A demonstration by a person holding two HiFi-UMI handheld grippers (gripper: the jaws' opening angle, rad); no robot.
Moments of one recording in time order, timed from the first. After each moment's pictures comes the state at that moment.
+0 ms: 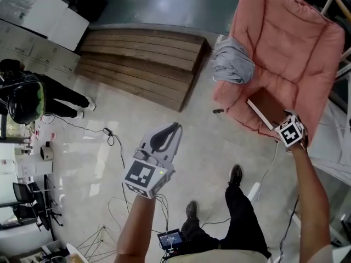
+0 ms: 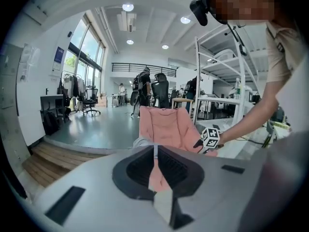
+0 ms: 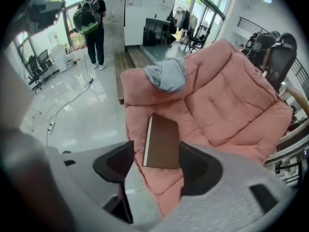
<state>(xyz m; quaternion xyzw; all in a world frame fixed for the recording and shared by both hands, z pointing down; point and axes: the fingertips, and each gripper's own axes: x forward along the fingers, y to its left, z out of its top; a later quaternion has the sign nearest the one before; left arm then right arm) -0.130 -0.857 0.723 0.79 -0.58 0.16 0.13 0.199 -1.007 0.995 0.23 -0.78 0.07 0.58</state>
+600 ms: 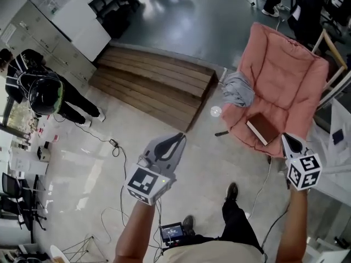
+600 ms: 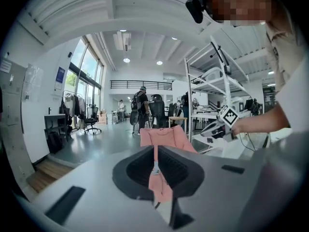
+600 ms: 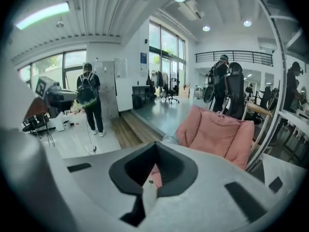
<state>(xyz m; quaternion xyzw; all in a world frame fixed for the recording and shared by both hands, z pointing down) -0.172 -0.711 0.504 0.81 -0.58 0.10 0.05 0.124 -0.838 0.582 0.37 -0.89 0.10 0.26</state>
